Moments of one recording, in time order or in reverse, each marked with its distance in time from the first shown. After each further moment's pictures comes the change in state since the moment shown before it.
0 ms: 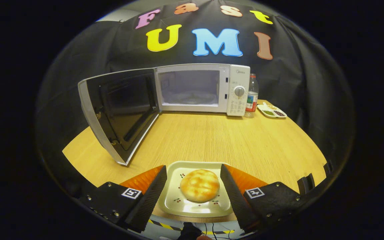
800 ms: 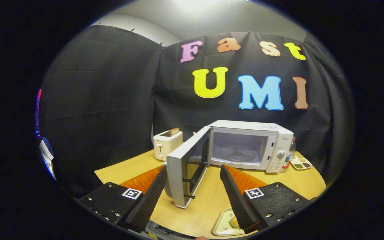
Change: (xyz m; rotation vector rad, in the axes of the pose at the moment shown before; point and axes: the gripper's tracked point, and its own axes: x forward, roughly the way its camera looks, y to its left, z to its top) arm -0.079 0.129 0.133 -0.152 -0.402 0.231
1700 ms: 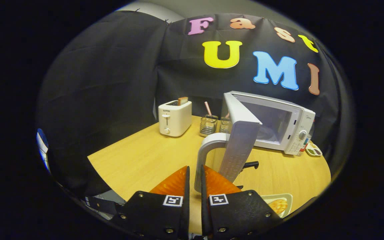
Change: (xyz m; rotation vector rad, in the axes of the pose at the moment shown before) arm 0.065 0.101 -0.060 -0.034 0.195 0.085
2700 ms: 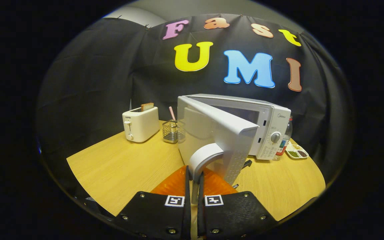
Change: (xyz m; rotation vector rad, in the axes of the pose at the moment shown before) arm 0.008 -0.146 -0.006 0.038 -0.024 -0.160
